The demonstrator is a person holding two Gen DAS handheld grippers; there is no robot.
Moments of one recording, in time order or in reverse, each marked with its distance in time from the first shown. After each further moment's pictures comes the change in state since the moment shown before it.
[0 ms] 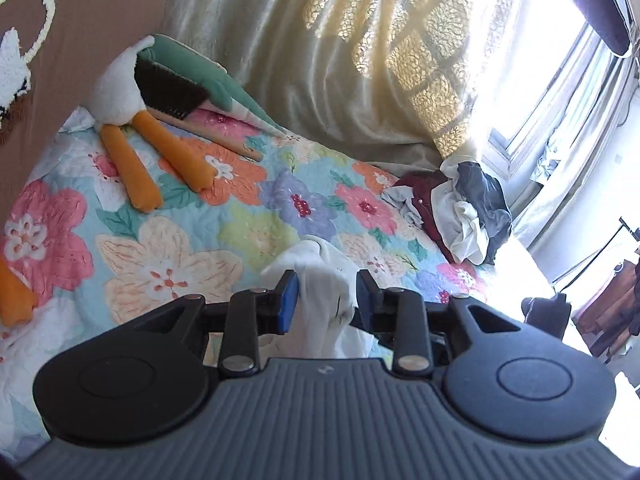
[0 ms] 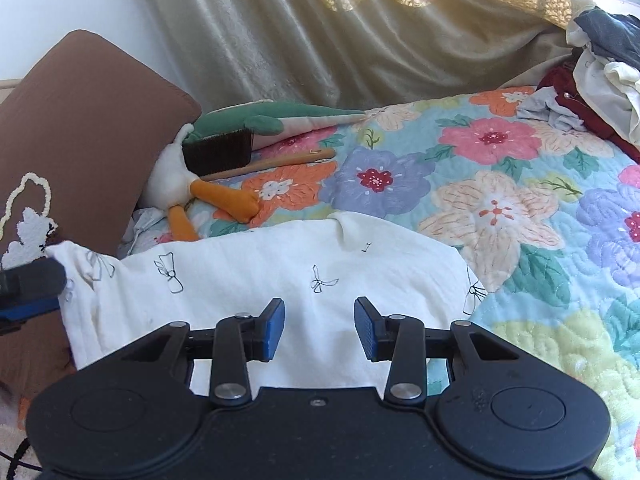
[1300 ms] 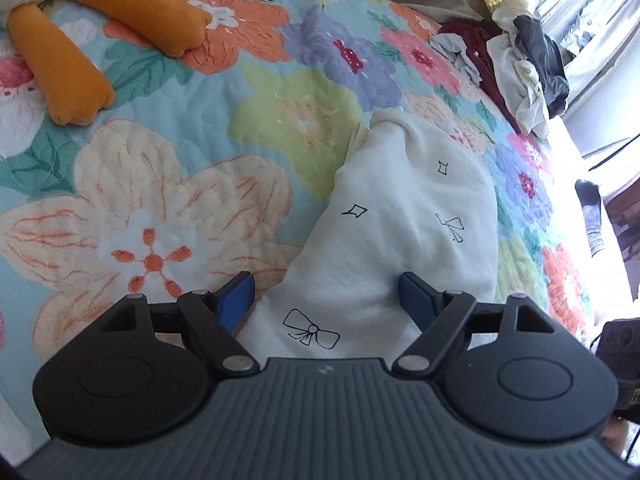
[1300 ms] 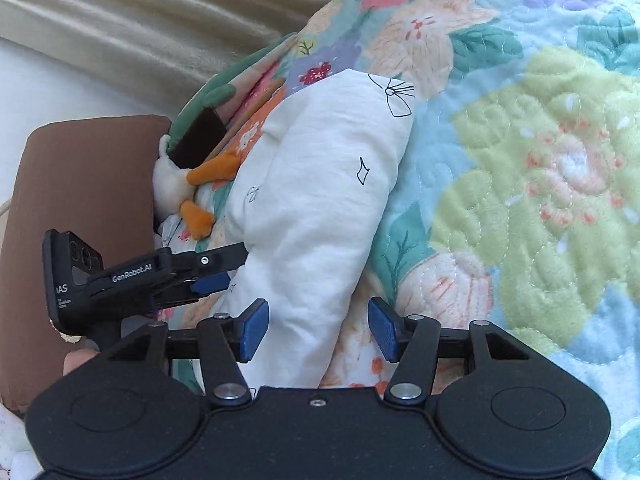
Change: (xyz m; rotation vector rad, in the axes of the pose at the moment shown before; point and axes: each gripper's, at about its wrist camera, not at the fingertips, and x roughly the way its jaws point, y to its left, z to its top) left arm 0.172 0.075 -0.008 0.052 0.497 -0.020; right arm 0.007 -0.062 -0.079 0.508 0.118 0.215
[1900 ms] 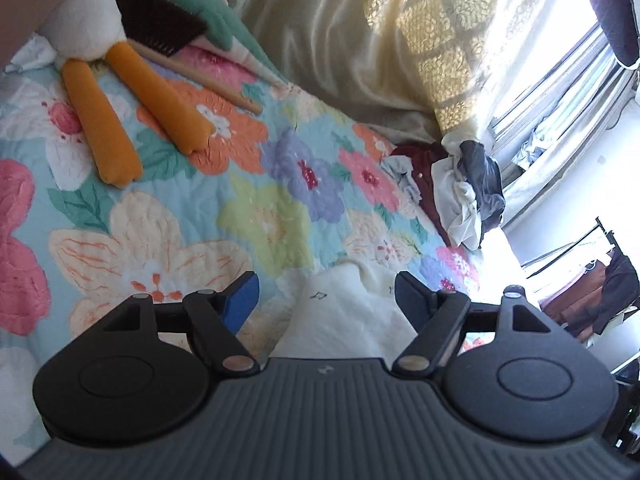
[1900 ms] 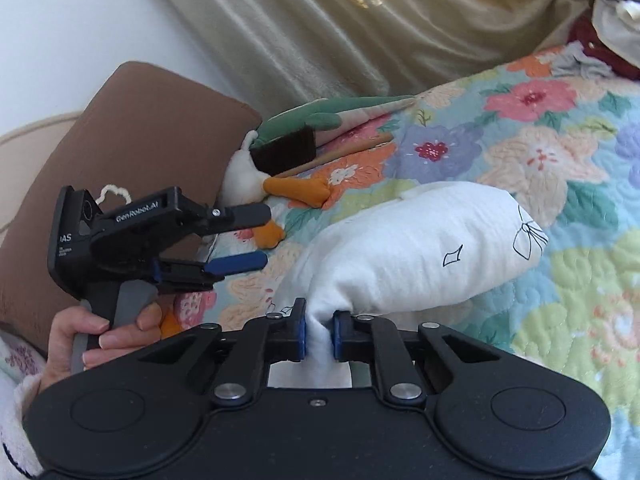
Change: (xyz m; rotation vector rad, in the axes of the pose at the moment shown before) left arm -0.088 -0.002 -0.017 -0.107 -0.339 -0.169; right arm -0.025 0.081 0.000 -0.427 -0.057 0.055
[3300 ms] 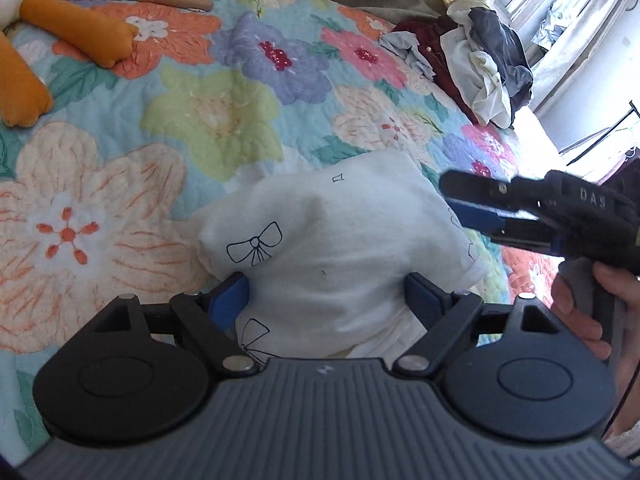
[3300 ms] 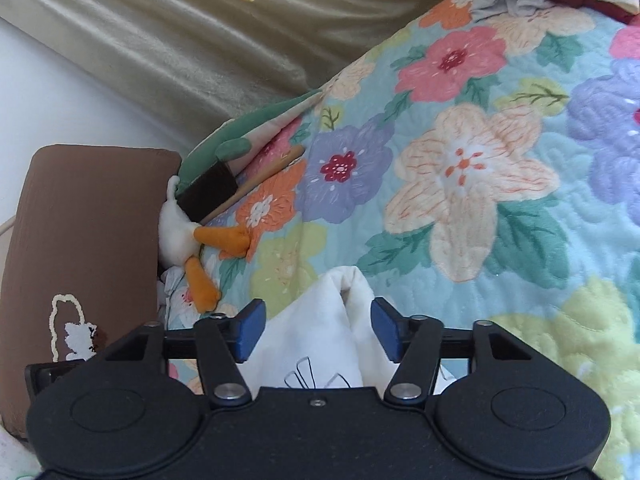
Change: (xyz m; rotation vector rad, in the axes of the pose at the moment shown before) left arm 0.087 -0.044 -0.044 0.172 0.297 0.132; right arm 0.012 -0.105 0.065 0.303 0.058 -0.093
